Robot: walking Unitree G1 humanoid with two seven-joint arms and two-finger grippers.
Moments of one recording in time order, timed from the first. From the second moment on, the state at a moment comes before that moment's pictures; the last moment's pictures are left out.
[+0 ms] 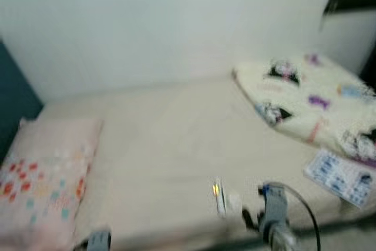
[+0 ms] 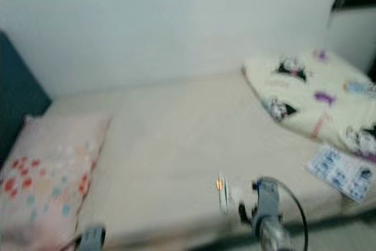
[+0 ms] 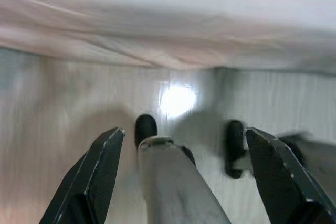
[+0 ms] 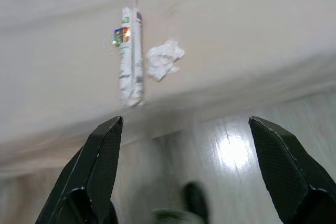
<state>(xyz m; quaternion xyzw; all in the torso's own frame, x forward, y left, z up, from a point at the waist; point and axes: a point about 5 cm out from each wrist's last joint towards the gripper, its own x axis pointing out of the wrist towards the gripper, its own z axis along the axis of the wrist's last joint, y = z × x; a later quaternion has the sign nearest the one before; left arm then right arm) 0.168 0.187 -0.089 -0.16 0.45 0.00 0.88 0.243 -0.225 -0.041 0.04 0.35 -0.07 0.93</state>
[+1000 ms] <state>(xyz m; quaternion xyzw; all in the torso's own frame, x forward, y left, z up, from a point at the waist) 0.205 0.177 -0.070 -0.16 0.39 -0.02 0.91 0.262 -0.231 -0.024 0.05 0.32 -0.07 0.94</state>
